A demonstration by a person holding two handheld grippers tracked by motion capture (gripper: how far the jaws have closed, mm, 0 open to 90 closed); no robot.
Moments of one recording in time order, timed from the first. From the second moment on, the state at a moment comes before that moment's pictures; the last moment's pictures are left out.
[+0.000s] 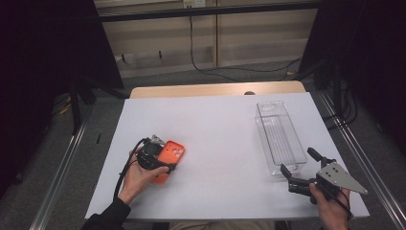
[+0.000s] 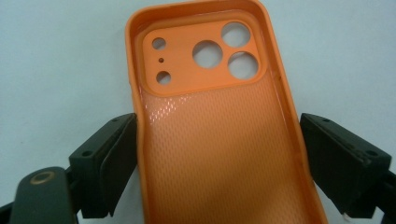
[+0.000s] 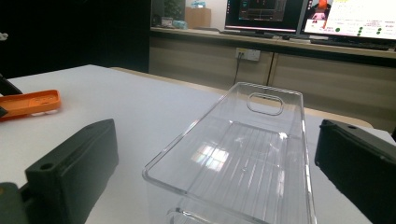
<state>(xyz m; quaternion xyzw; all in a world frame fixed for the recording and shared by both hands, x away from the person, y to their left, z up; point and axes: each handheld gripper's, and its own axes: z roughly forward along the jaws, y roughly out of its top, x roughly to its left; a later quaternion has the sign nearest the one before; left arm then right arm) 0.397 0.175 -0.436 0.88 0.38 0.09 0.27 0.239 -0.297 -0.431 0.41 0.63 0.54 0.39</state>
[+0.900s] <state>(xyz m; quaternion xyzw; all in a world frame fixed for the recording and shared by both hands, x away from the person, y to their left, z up) 0.384 0.179 -0.418 0.85 0.36 0.16 0.33 0.239 -0.297 -0.431 0.41 0.63 0.54 0.39</state>
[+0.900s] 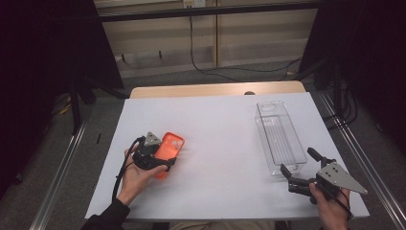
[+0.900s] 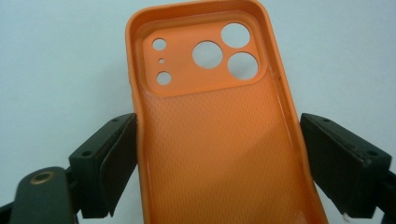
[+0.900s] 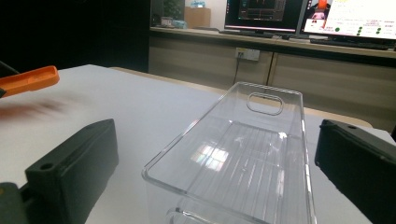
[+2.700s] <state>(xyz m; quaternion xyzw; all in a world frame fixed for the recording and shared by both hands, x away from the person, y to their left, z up) 0.353 0.138 -0.400 0.83 0.29 0.19 0.44 0.261 -0.258 -0.415 0.38 0.65 0.56 0.35</state>
